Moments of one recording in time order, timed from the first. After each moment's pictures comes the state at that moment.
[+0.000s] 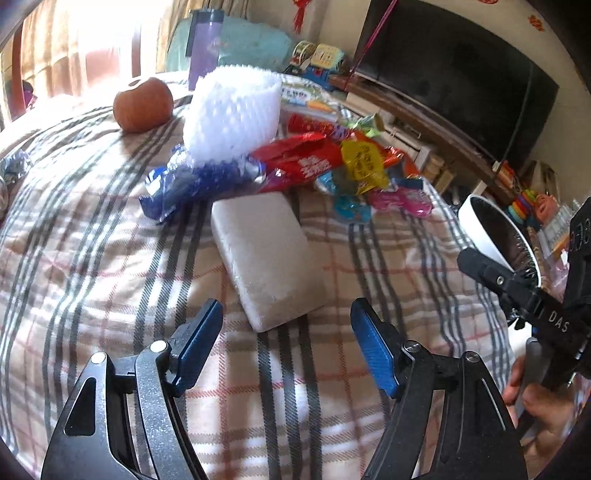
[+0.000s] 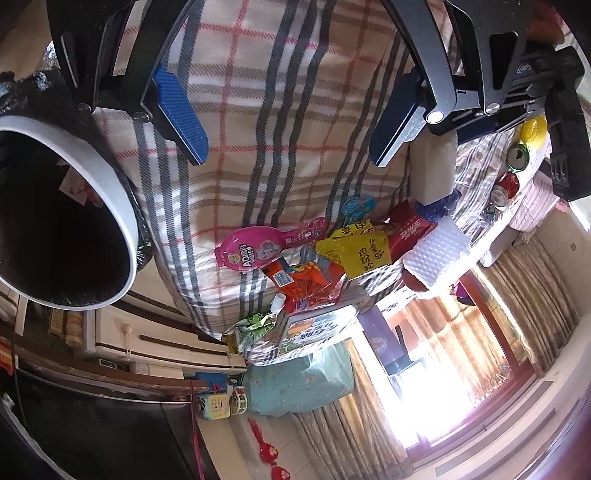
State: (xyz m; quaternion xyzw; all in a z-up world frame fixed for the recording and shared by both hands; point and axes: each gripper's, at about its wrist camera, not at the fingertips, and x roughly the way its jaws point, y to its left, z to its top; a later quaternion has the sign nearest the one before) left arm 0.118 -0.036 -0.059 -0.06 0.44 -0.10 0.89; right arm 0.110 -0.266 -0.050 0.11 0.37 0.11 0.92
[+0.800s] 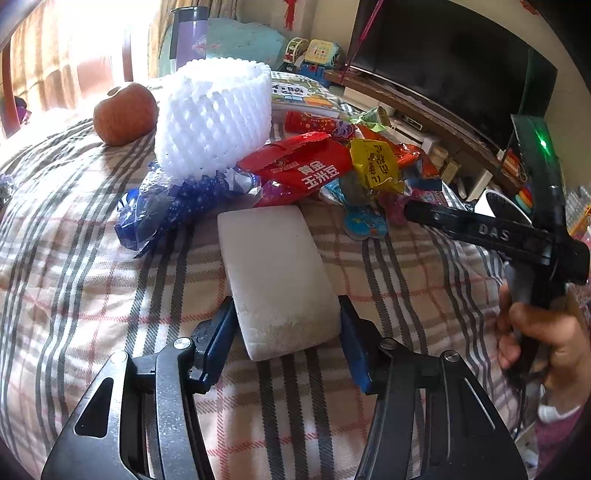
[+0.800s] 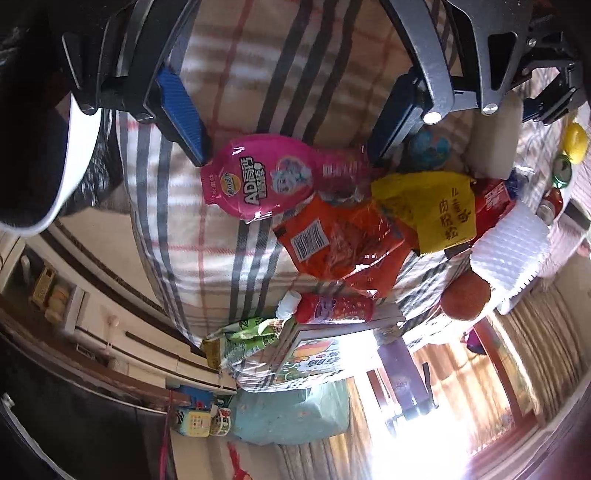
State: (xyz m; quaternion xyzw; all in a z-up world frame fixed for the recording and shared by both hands) left arm 0.149 -0.045 -0.068 -0.03 0.43 -0.10 0.90; right arm 0.208 -0.253 -0.069 0.02 0.42 0.11 0.90
